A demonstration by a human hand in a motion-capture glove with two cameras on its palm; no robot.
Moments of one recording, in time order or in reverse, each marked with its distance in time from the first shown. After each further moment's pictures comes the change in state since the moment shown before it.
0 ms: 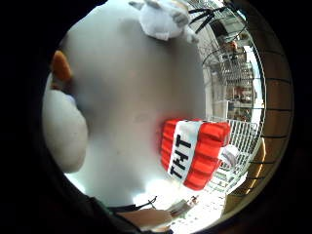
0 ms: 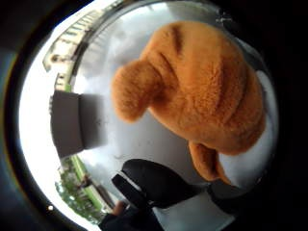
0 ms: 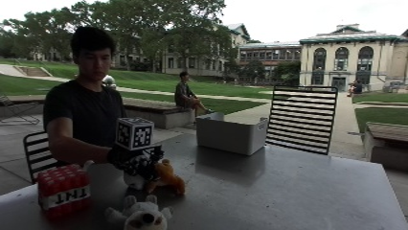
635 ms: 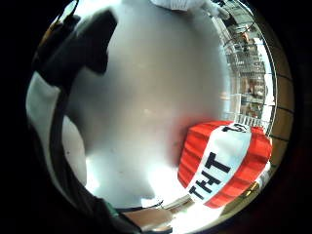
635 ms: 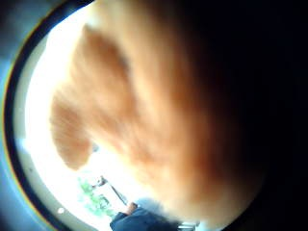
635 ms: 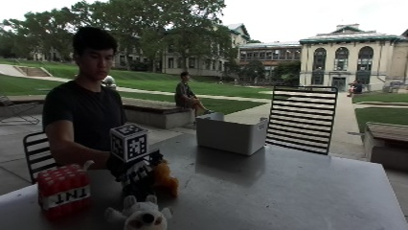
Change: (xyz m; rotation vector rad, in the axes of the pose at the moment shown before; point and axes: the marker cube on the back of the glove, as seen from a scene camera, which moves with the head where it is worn) arm 0.008 -0.009 0.024 -0.053 -0.168 0.060
